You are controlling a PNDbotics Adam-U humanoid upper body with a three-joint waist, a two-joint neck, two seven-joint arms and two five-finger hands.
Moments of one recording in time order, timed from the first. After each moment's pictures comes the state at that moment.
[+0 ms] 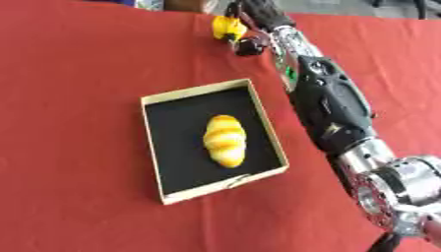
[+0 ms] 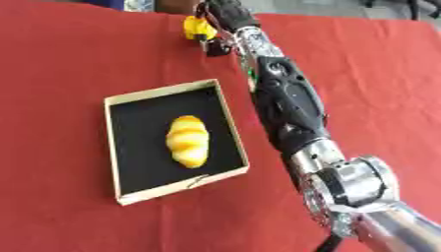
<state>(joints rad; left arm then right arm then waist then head) -0.33 0.40 0.15 -1.98 0.00 -0.28 0.39 -1.31 -0.32 -0.16 -0.65 1.31 -0.29 -0.11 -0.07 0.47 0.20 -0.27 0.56</state>
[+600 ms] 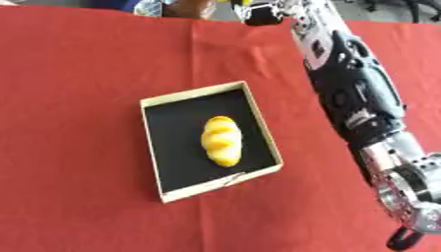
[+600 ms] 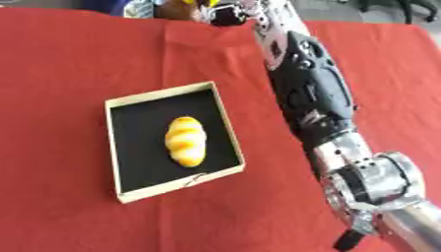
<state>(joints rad) -0.32 0.40 0.15 -1.98 0.00 -0.28 0.39 -1.23 -0.44 -0.01 -0.92 0.93 -0.47 -0.04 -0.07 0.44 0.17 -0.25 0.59</state>
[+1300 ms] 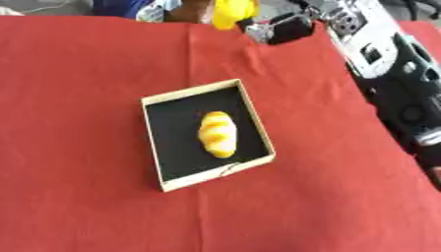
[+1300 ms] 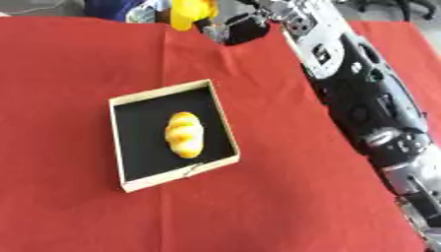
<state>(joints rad) -0.31 0.40 0.15 -1.98 0.00 -0.27 0.38 -1.01 -0.57 0.26 -1.34 0.54 -0.58 0.16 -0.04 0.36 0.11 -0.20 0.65</state>
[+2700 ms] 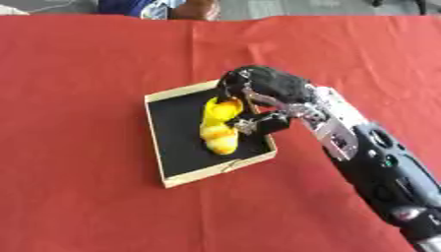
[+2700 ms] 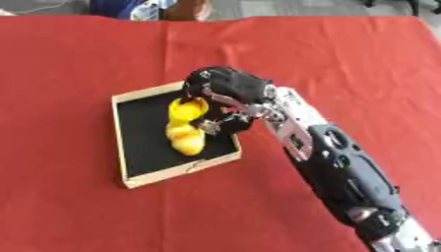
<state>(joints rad) -0.32 0.38 0.14 -1.98 0.01 -0.27 0.37 -0.73 -0.43 0.29 -1.37 0.86 -0.66 0.13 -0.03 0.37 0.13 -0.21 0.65</state>
